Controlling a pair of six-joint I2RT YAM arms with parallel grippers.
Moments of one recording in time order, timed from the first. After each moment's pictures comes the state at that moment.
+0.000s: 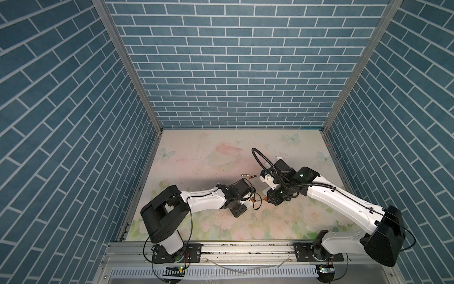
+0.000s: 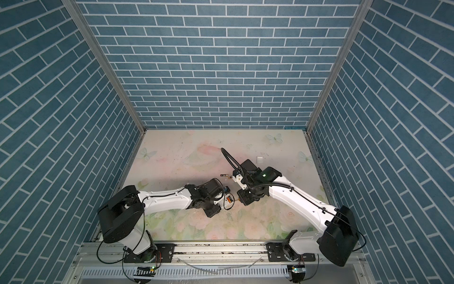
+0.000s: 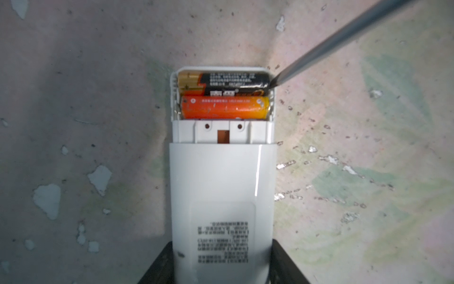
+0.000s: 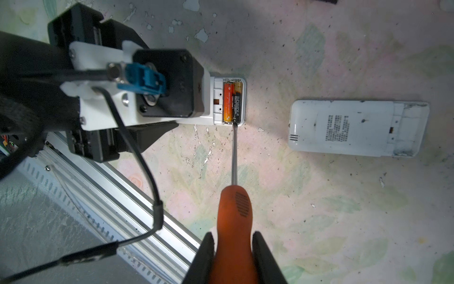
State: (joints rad) left arm -0.96 1.64 0.87 -0.46 0.03 0.03; right arm 0.82 1.30 1.08 -1.02 -0.18 0.16
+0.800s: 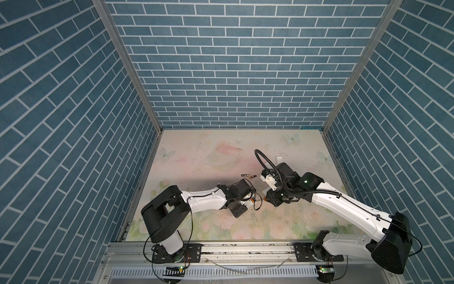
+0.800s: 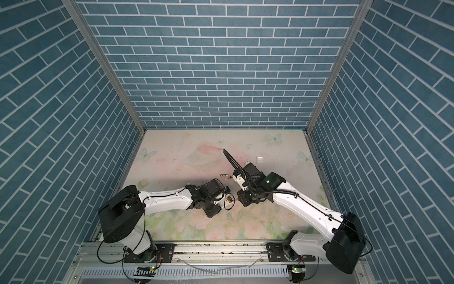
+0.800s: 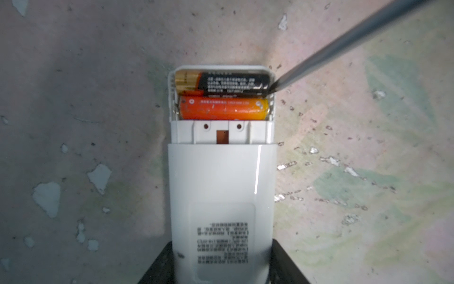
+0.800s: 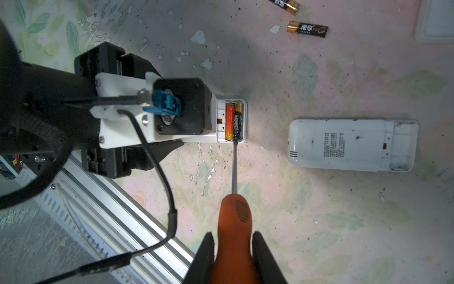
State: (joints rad) left arm -0.97 1.64 0.88 -0.46 0.02 0.01; right arm 0.84 1.23 1.00 -0.91 -0.15 0.20
